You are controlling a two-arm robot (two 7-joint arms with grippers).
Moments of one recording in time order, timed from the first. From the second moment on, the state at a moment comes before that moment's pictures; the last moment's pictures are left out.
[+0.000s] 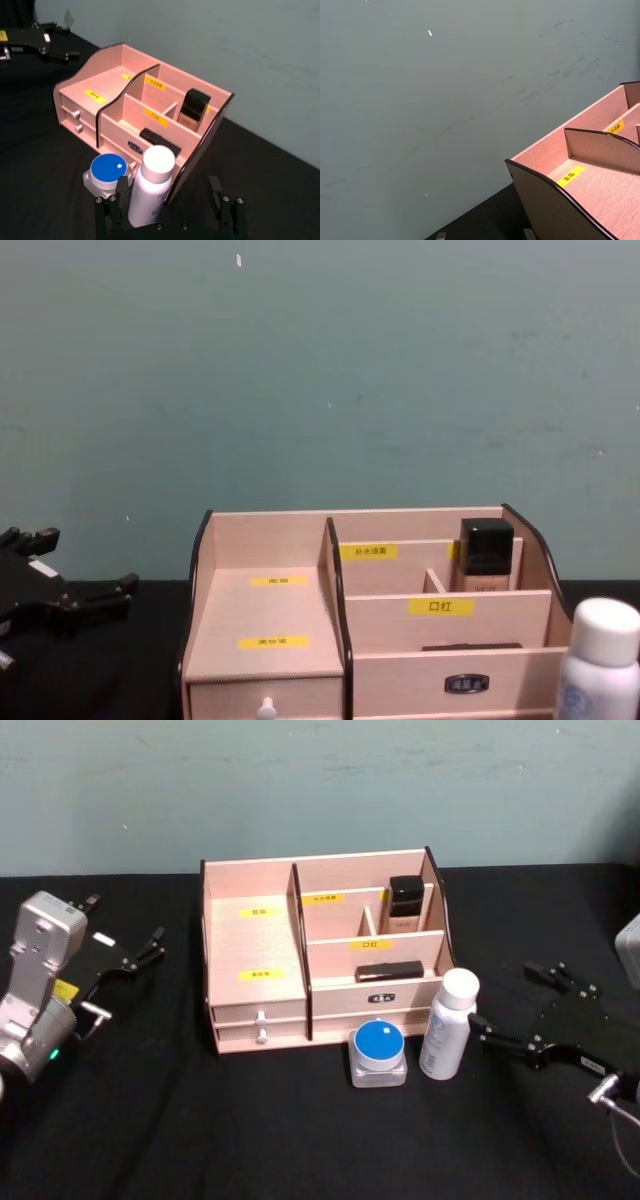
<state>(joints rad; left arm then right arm) -0.20 0.60 0.45 -1.41 -0.25 -0.12 0.03 -0.24 0.83 -0.19 -2.06 0.45 0.26 0.18</state>
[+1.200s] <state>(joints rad) -0.20 0.60 0.45 -1.41 -0.25 -0.12 0.03 -0.08 0.67 -0.27 -1.88 0.38 0.35 0.30</state>
